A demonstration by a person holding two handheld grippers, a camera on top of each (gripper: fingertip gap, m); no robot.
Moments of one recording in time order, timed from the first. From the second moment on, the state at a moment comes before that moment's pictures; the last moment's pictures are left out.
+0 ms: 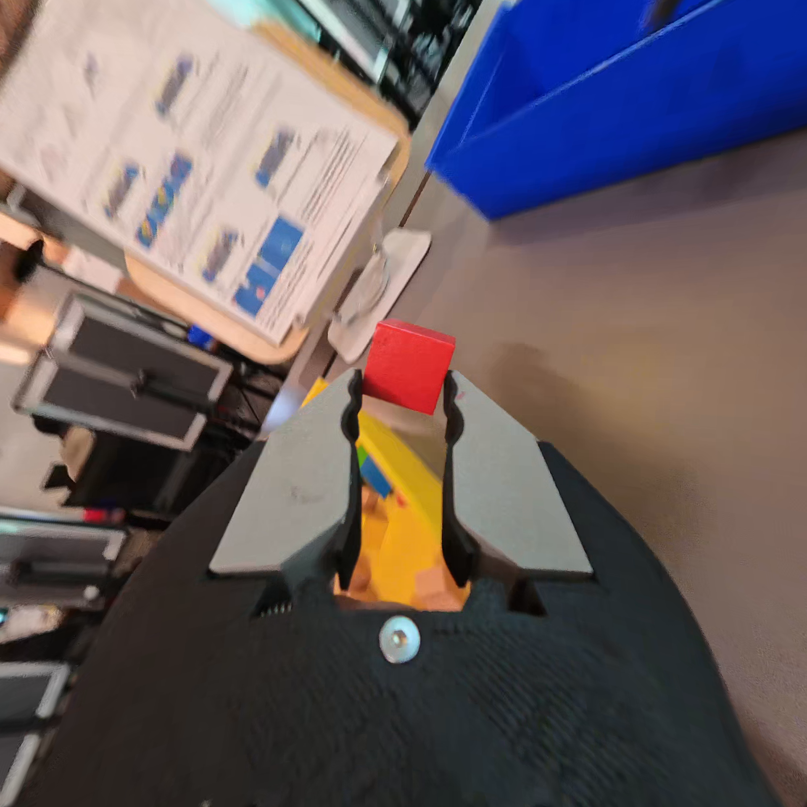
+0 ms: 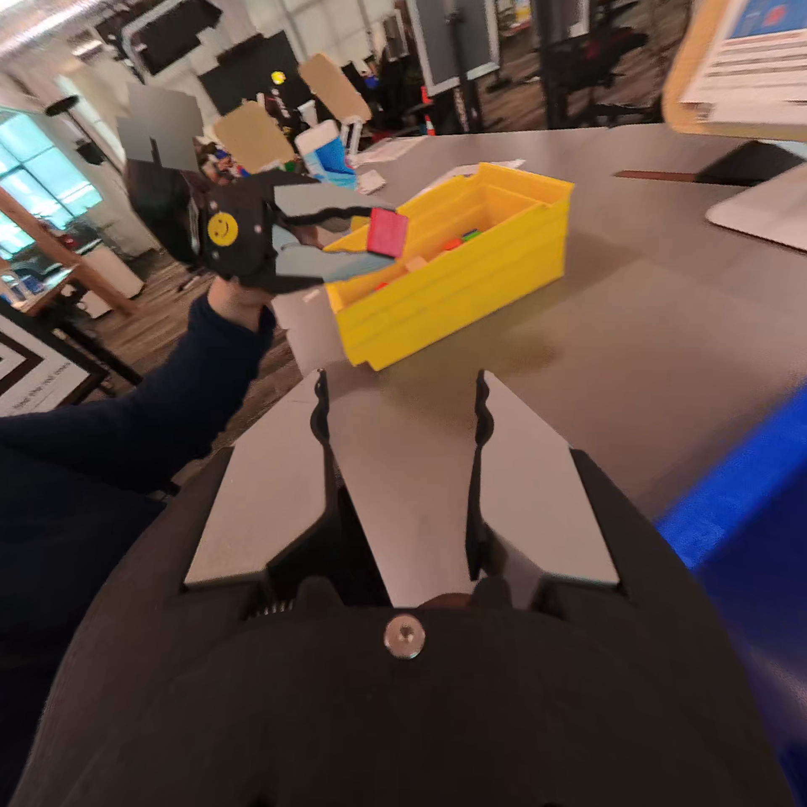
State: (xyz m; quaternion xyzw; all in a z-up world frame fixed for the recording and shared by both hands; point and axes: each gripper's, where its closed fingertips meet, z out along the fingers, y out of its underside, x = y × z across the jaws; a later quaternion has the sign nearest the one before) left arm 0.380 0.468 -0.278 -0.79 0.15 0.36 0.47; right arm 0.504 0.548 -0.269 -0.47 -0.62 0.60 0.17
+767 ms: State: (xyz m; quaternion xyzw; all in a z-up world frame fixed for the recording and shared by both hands) left arm 0.374 0.429 -0.262 -0.82 0.02 0.24 0.52; right arm 0.510 0.710 -0.282 -0.60 -0.57 0.37 0.42
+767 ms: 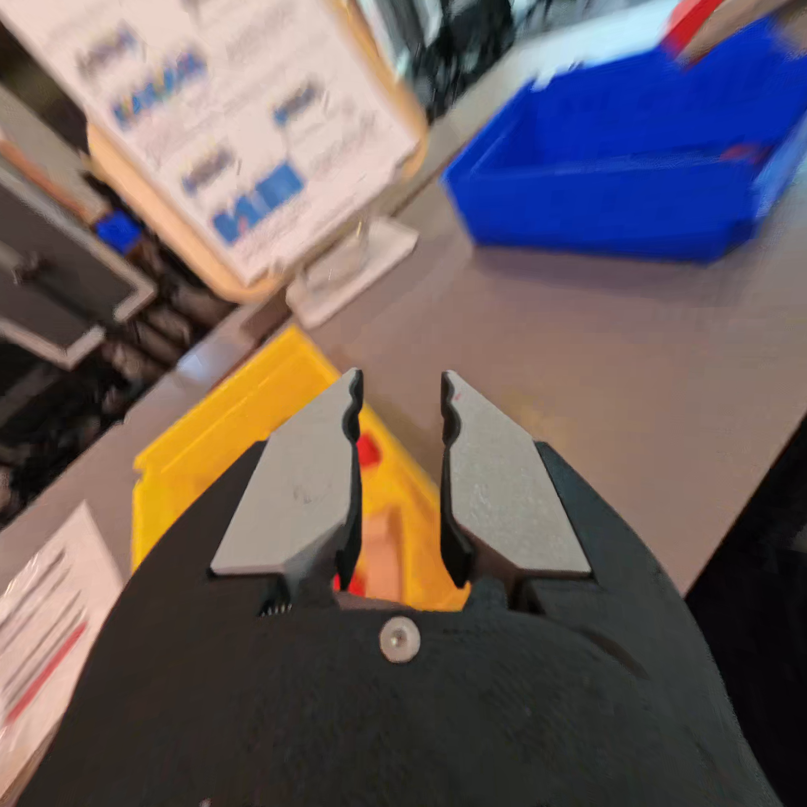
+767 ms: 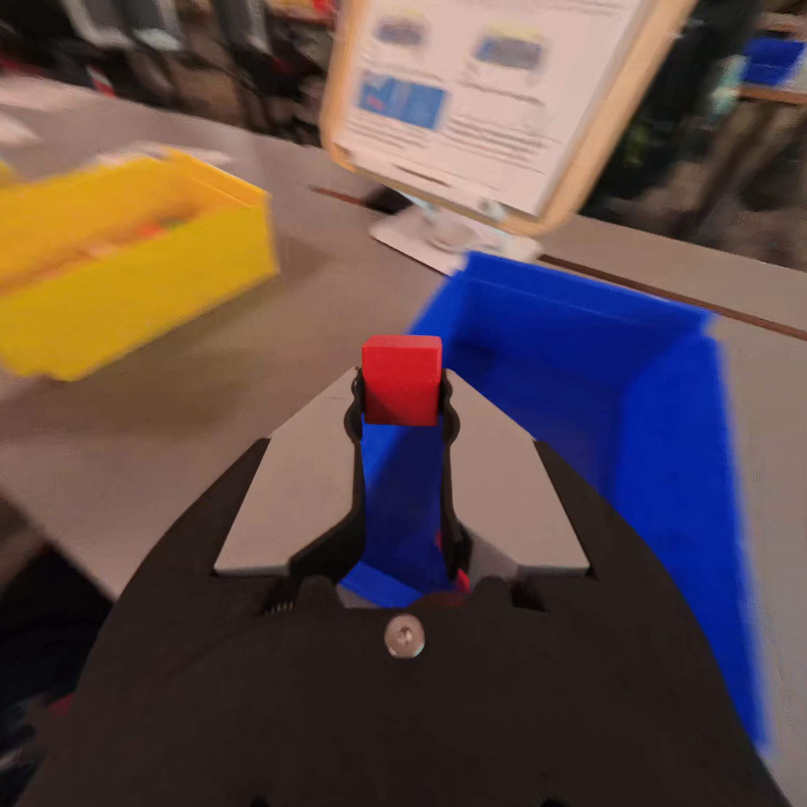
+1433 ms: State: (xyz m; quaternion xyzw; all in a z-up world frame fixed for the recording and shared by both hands) left arm 0.245 0.319 -0.418 -0.98 0.02 0.15 0.09; right arm 0.513 0.711 -0.318 -0.62 -0.62 0.34 0.34
